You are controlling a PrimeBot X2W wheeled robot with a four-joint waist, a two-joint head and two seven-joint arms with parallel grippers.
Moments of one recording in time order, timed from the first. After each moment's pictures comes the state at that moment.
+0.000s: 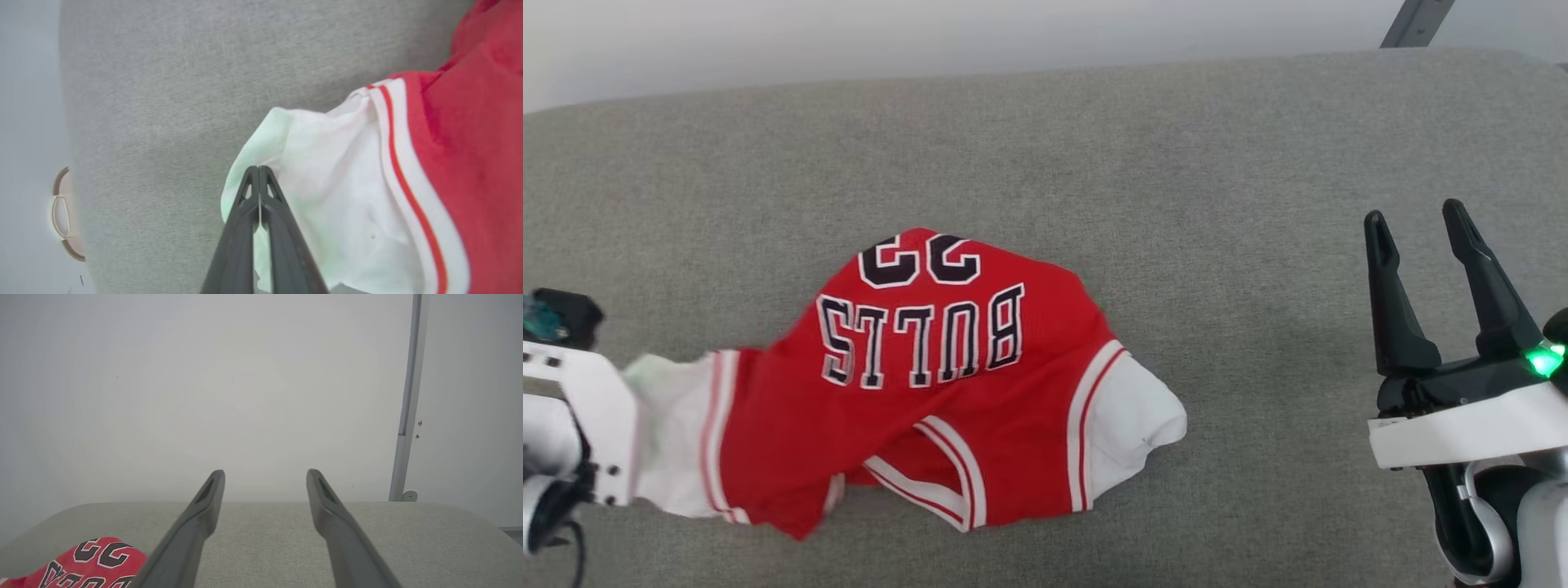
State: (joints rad) left arm -0.34 0.82 -0.39 0.21 -0.67 0.04 0.66; right arm -0.13 -0.09 -0.01 -0.27 0.29 0.13 0.03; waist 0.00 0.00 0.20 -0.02
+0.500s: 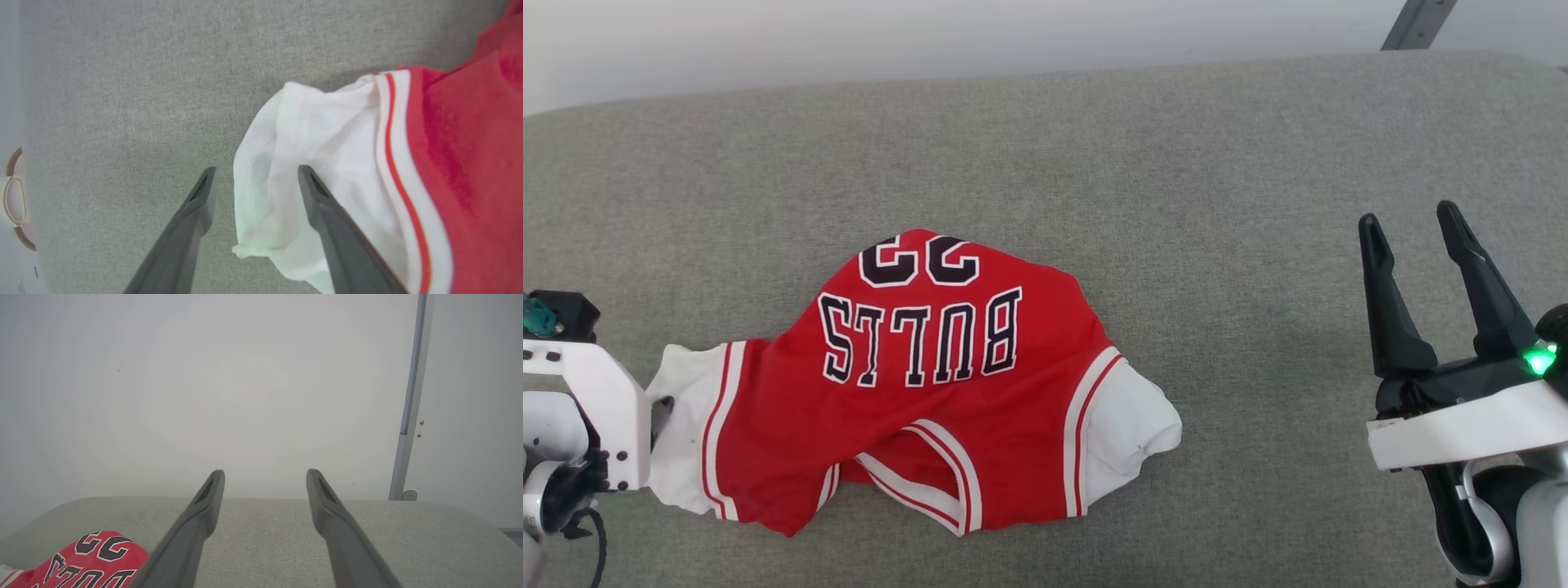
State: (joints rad) left arm -0.44 0.75 -0.39 0.46 -0.71 -0.01 0.60; right arm -0.14 -0.11 0.00 -0.26 0.29 0.13 0.04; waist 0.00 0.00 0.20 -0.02
